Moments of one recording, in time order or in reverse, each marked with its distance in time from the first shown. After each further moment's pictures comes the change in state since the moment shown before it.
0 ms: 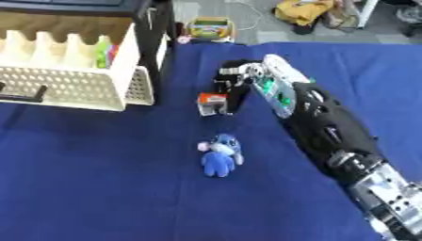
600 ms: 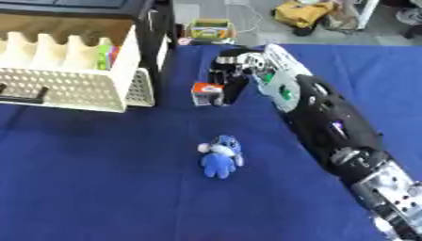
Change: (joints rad) left arm 0.000 0.000 0.006 0.000 0.002 -0.001 0.001; right arm -0.035 -0.035 0.000 -0.127 -0.067 0.038 -0.010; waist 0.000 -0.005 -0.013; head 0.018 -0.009
